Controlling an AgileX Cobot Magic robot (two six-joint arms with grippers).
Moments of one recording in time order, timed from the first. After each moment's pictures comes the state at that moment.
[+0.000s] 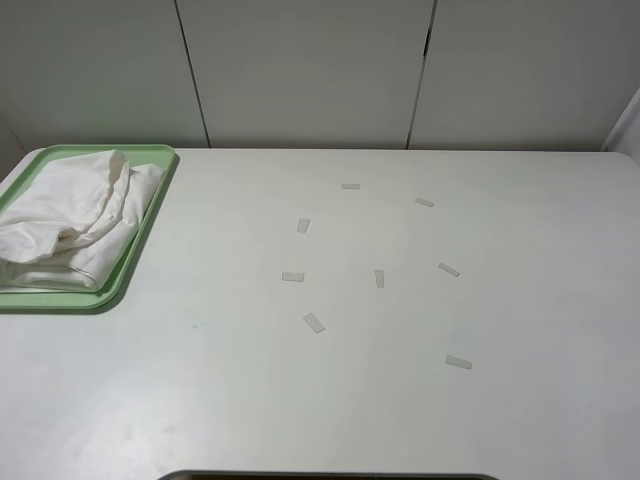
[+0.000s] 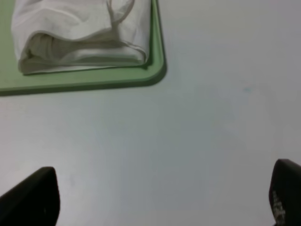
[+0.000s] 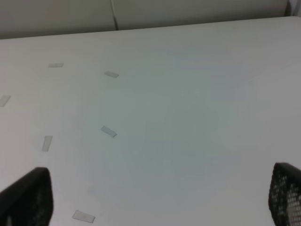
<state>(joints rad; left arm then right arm) -0.11 -0.01 -0.51 0.01 1.16 -0.04 0.05 -0.01 -0.50 0.00 1.02 0.06</state>
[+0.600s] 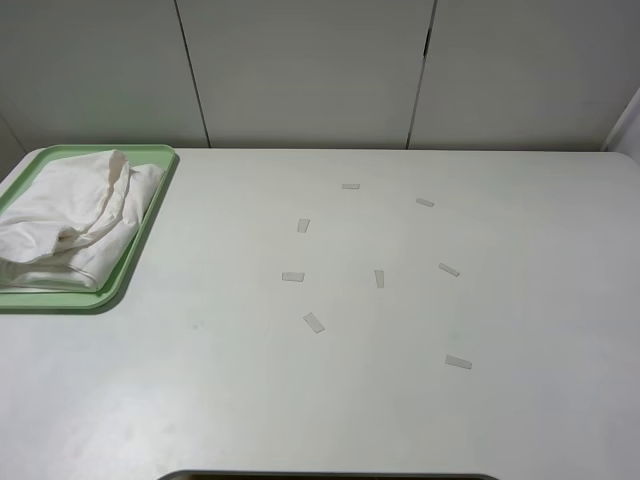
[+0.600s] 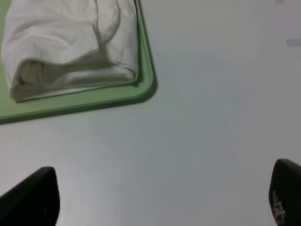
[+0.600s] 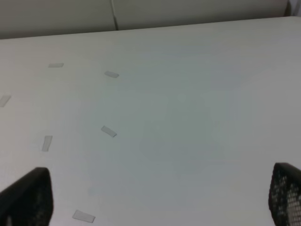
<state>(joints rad) -0.11 -0.01 -0.50 -0.02 1.11 0.05 0.05 -0.01 -0.50 0.00 1.02 0.06</state>
